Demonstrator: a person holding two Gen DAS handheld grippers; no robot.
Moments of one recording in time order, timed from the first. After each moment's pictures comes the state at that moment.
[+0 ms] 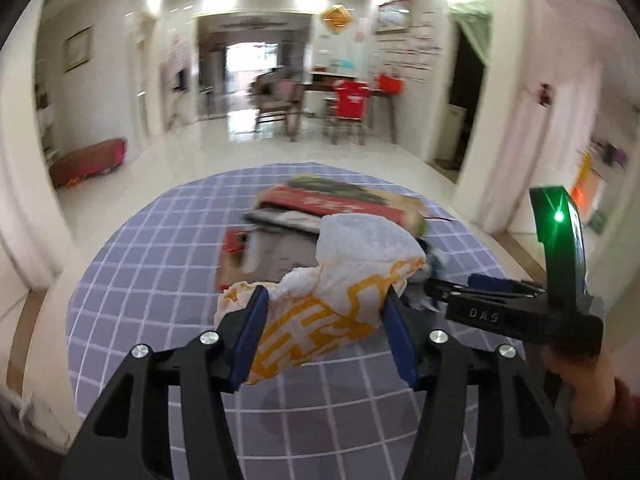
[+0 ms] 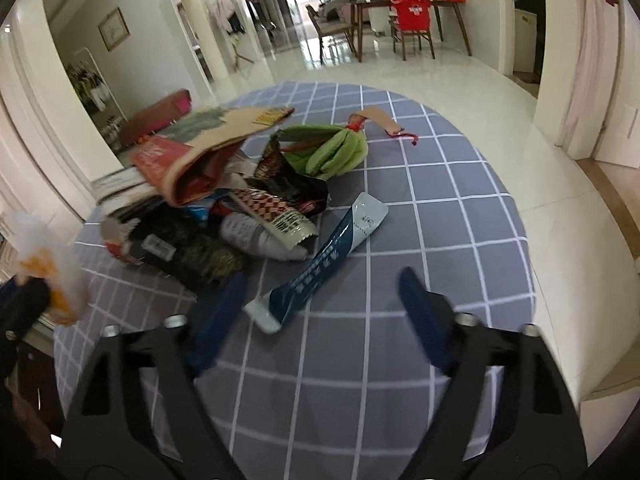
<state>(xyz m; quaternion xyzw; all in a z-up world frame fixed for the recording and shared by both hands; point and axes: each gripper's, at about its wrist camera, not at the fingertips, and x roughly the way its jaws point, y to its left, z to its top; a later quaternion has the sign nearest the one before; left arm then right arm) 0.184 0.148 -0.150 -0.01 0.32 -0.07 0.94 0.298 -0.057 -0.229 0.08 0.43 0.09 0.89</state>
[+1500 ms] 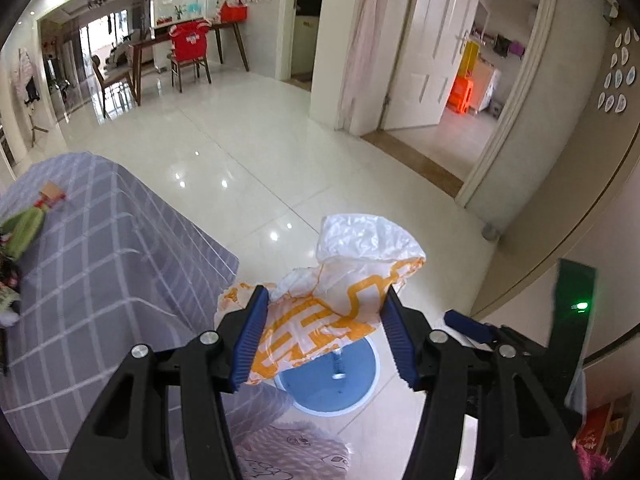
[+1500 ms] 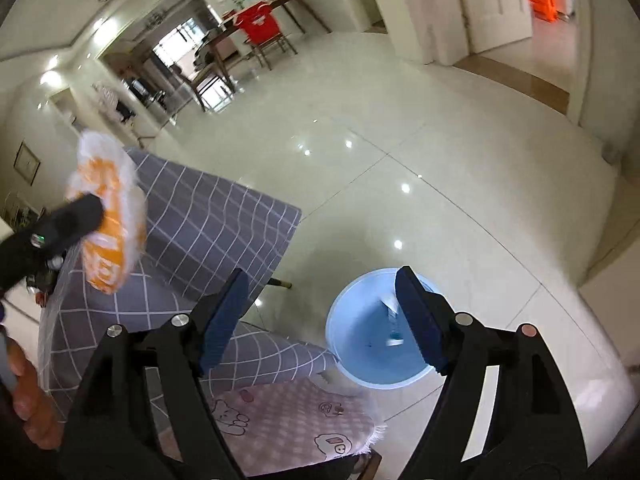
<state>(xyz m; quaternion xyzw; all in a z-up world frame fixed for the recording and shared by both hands) 0.223 -0.237 -0.226 0.09 0.43 -0.31 0.85 0.125 -0.398 -0.314 0.28 0.39 -0.09 0.87</state>
